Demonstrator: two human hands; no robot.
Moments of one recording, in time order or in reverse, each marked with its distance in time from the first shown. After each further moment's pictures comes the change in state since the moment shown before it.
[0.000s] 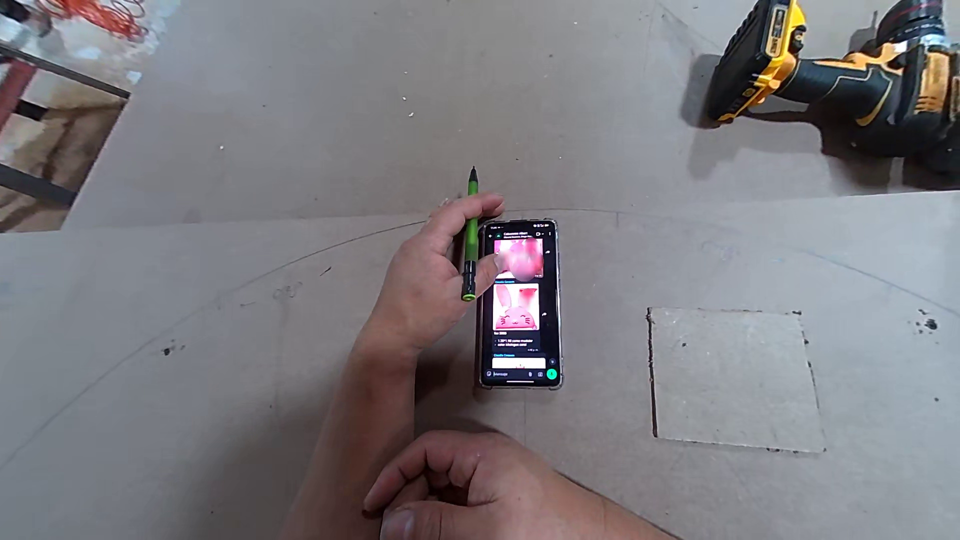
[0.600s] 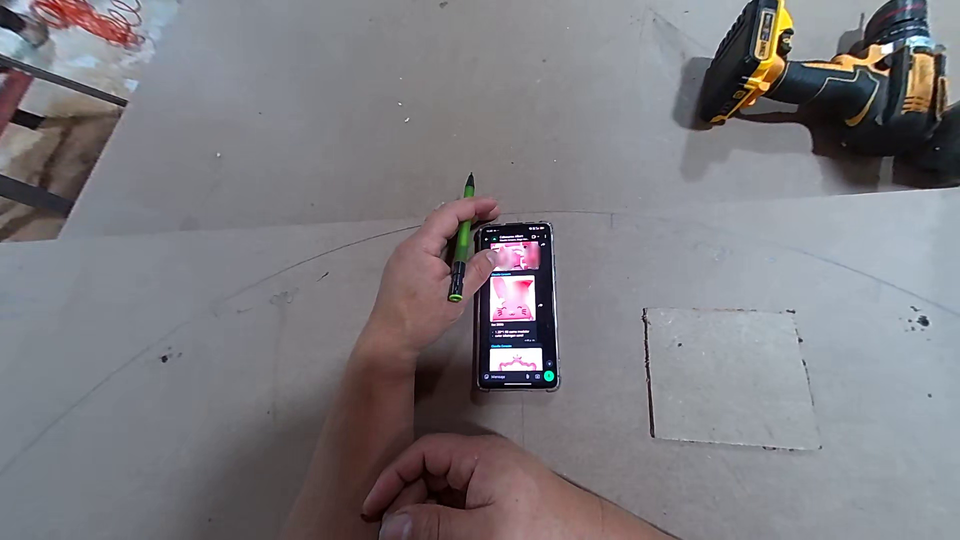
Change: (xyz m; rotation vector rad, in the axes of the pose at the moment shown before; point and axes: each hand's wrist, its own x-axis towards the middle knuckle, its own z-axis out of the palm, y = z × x) left_hand 0.000 -0.002 0.002 -0.031 0.036 0.042; right_hand 0.001 0.002 0.000 0.015 0.000 -0.001
